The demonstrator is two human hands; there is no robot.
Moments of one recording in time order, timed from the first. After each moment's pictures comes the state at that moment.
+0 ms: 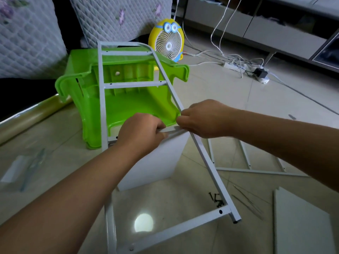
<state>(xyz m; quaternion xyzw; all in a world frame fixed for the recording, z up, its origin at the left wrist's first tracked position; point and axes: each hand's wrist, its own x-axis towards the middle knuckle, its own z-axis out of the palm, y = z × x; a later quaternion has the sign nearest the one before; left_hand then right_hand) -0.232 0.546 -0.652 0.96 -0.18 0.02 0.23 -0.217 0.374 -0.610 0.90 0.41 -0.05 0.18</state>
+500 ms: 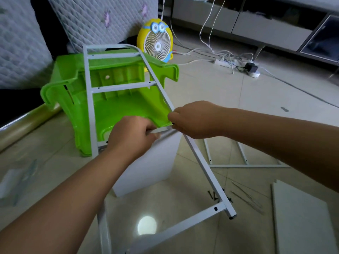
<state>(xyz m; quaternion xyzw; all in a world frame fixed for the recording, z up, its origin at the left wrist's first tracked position) -0.229 0.545 -0.656 0.95 -0.15 0.02 0.26 -0.220 0.380 -0.612 0.92 0.31 -0.07 0.21</state>
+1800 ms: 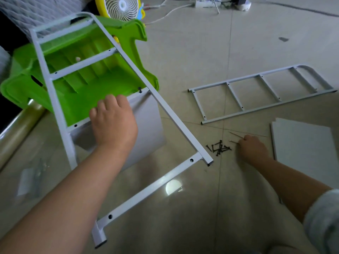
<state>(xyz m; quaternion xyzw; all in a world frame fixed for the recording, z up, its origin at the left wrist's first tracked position) -0.258 0.522 -0.691 0.96 -0.18 0.20 0.00 -0.376 0.208 -0.858 0.95 -0.24 -0.21 0.02</state>
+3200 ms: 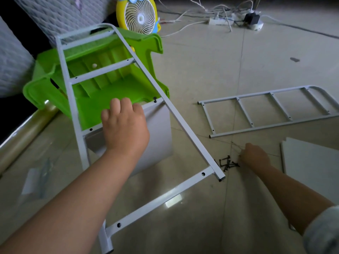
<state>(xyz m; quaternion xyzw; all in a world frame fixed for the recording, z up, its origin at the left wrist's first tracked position) -0.253 0.526 -0.684 0.95 -0.20 0.24 -0.01 -0.341 0.219 -0.846 0.91 -0.36 -0.16 -0.14</state>
